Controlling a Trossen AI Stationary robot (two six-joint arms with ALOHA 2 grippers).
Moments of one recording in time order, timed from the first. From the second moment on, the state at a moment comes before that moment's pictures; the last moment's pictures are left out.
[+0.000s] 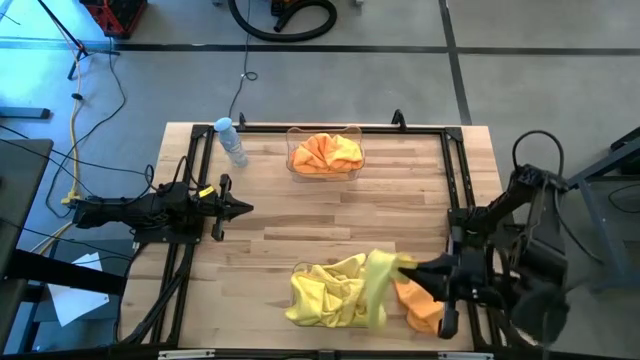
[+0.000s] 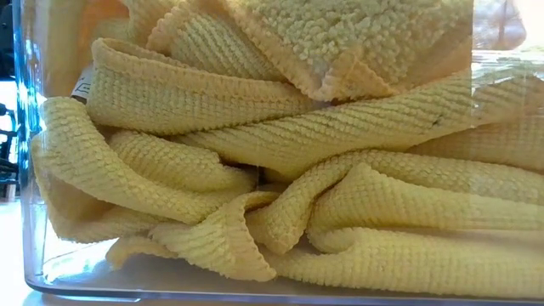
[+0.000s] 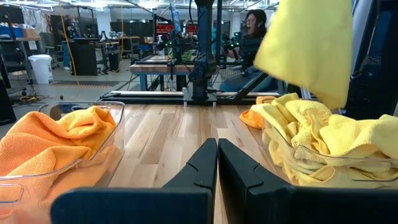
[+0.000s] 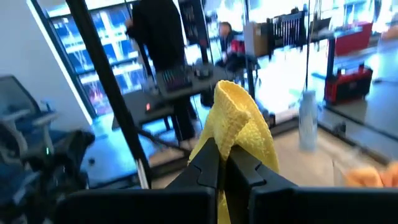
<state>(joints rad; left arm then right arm) 0.02 0.01 0.01 0.01 0.01 0.00 1.01 1.51 1.79 -0.62 1.23 0.55</state>
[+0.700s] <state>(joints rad) 0.02 0.01 0.01 0.01 0.01 0.00 0.79 1.64 1.80 -0.23 0.98 0.18</state>
